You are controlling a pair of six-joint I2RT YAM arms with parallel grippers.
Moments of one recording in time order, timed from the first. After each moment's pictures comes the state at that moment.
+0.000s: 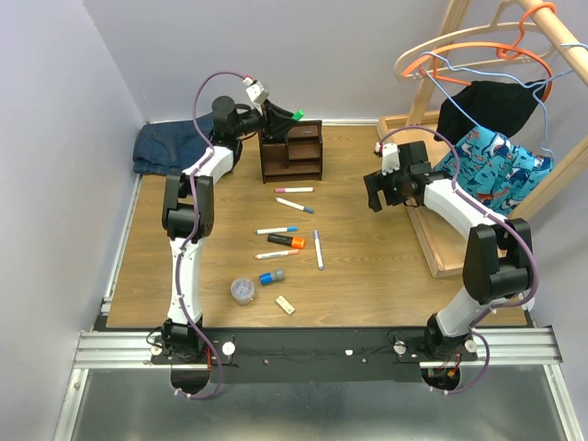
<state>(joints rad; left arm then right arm) -0.16 2.37 1.90 0.68 1.01 -0.25 0.20 1.65 1.16 -0.41 -0.15 -0.21</state>
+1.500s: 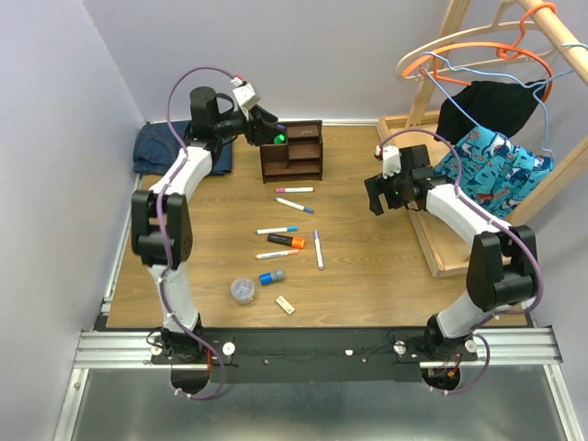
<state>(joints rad) -0.12 2.03 1.62 0.41 1.06 0.02 0.21 1.61 1.12 -0.40 -0.14 -0.24</state>
